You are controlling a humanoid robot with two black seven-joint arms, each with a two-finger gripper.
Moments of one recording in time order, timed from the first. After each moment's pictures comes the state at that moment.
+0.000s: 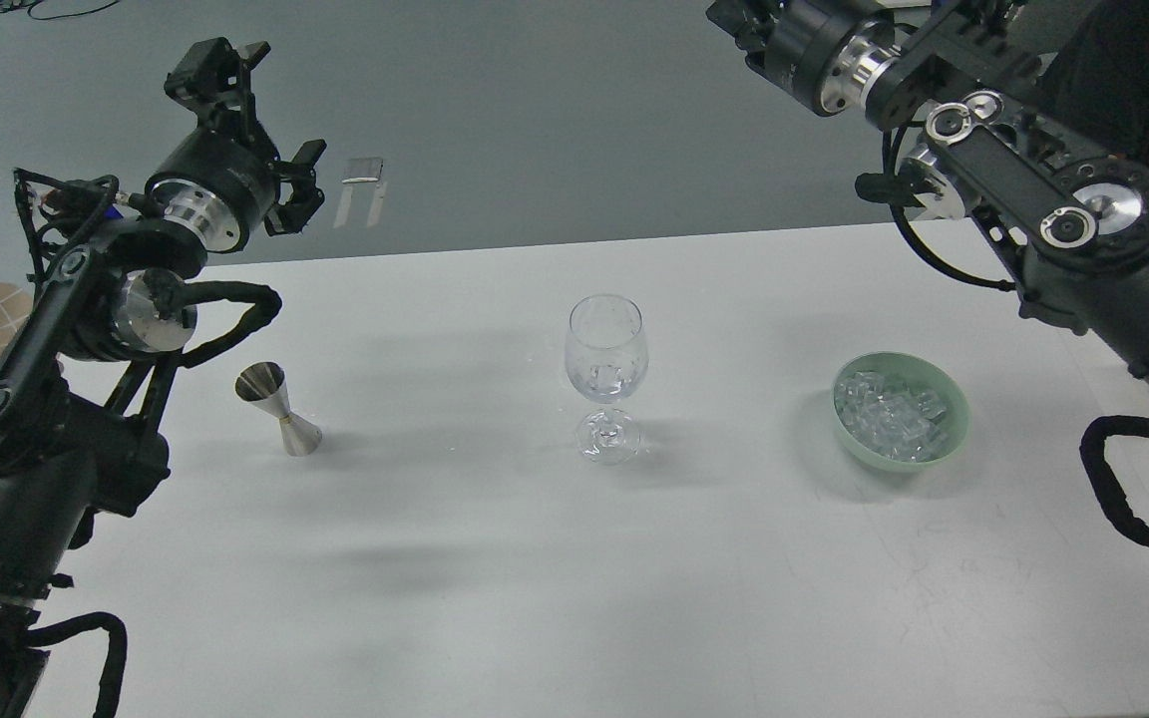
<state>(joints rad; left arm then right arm) -0.64 0.29 -1.30 -1.18 0.67 0.09 0.20 1.10 -0.16 0.82 0.79 -0.97 0.11 0.08</state>
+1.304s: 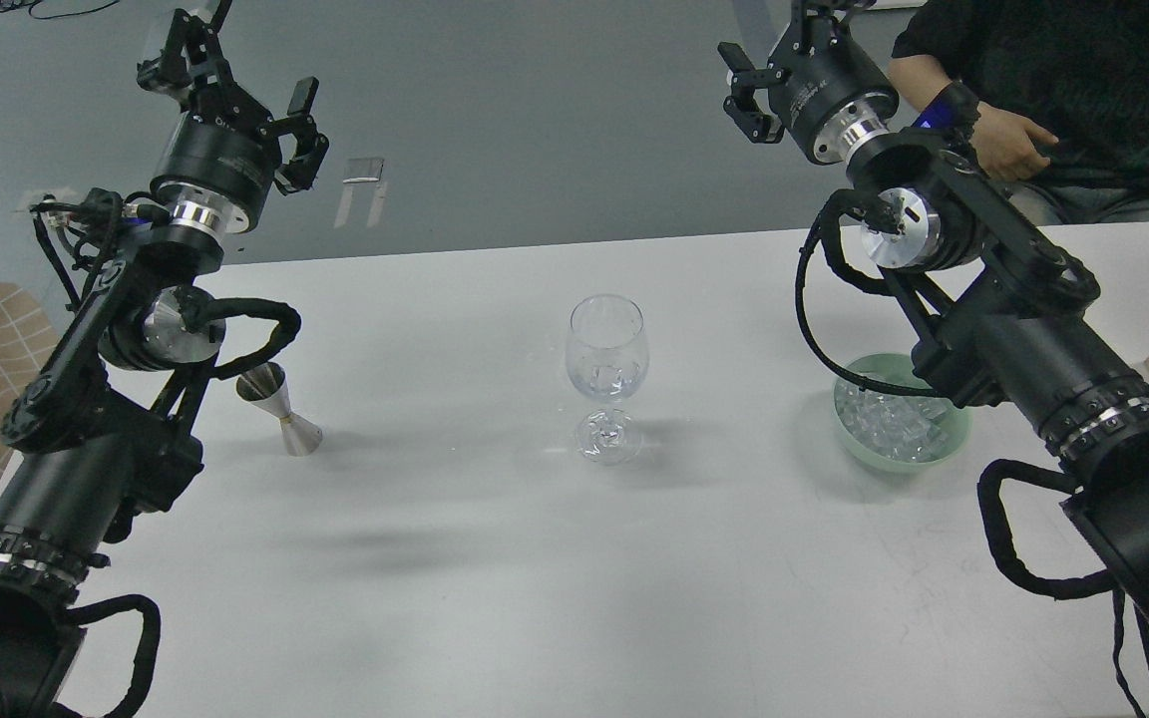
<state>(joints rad) -0.71 0.24 -1.27 -0.93 0.54 -0.16 -0.22 0.98 -0.01 1.09 0.62 -0.55 0.18 0.18</state>
